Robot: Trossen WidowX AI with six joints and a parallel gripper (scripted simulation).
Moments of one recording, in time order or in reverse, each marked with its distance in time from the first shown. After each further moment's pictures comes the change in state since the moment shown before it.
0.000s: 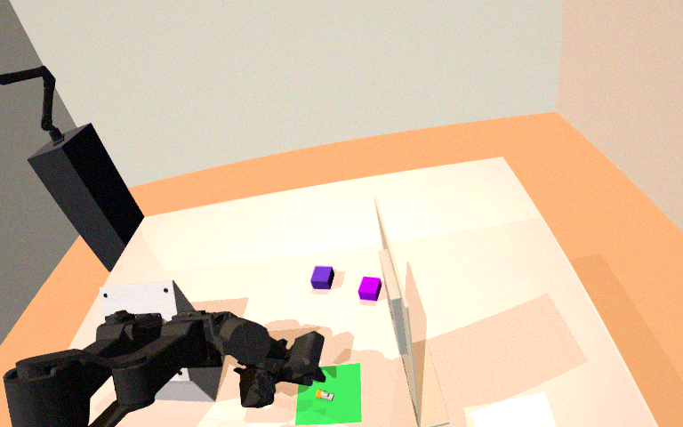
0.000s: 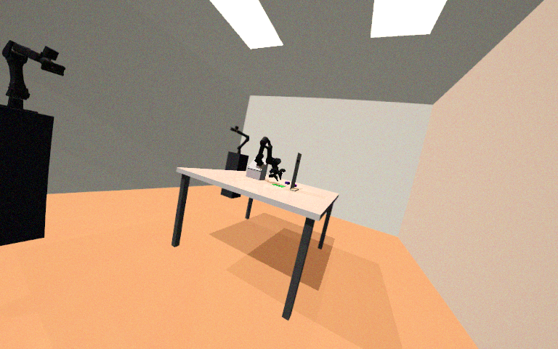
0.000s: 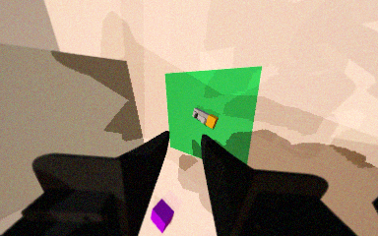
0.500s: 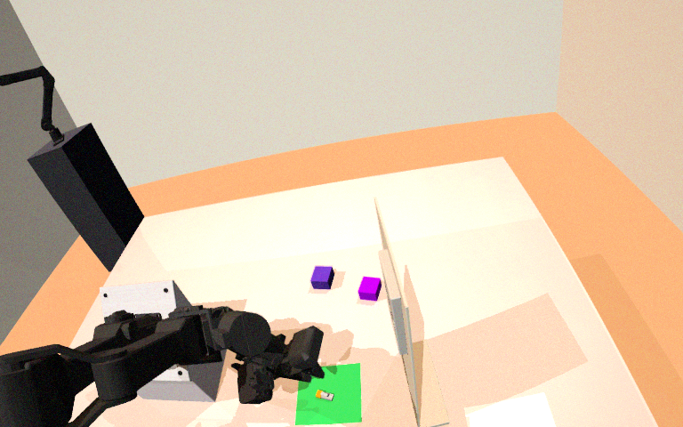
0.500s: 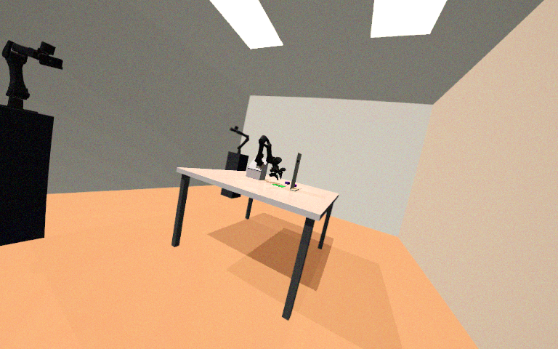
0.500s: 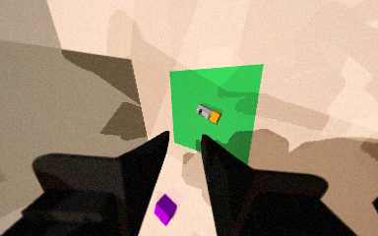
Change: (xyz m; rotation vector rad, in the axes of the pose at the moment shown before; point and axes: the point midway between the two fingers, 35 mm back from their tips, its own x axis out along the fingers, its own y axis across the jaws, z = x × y) arm -0.009 0.007 -0.003 0.000 0.007 -0.007
